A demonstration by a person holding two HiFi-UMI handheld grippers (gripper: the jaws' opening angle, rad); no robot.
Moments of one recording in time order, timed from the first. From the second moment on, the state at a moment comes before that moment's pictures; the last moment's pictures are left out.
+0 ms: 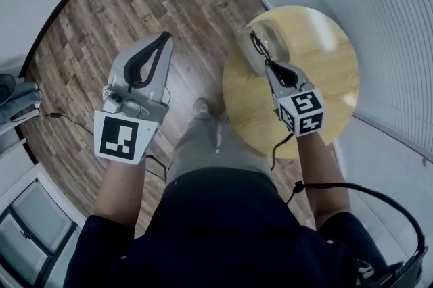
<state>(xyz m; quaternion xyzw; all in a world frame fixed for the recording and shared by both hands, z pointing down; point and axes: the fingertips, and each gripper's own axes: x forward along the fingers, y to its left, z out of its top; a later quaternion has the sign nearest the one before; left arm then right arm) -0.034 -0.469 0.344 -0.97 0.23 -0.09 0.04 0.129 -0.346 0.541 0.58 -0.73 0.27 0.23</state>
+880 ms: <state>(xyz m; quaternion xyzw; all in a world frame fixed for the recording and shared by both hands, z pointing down) -0.044 -0.412 0.209 -0.97 0.20 0.00 0.13 0.153 -0.294 0.360 0.65 -0.72 0.16 0.17</state>
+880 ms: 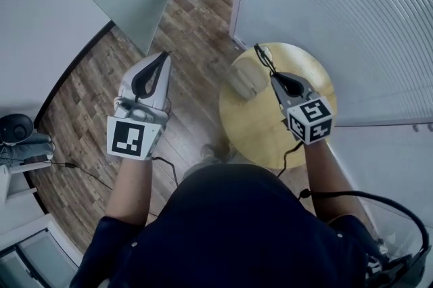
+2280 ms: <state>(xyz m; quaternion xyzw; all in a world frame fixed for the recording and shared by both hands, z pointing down) -0.041 -0.388 0.138 -0.97 0.18 0.04 0.18 0.153 -0.277 0.255 0.69 -0.71 0.05 0.13</state>
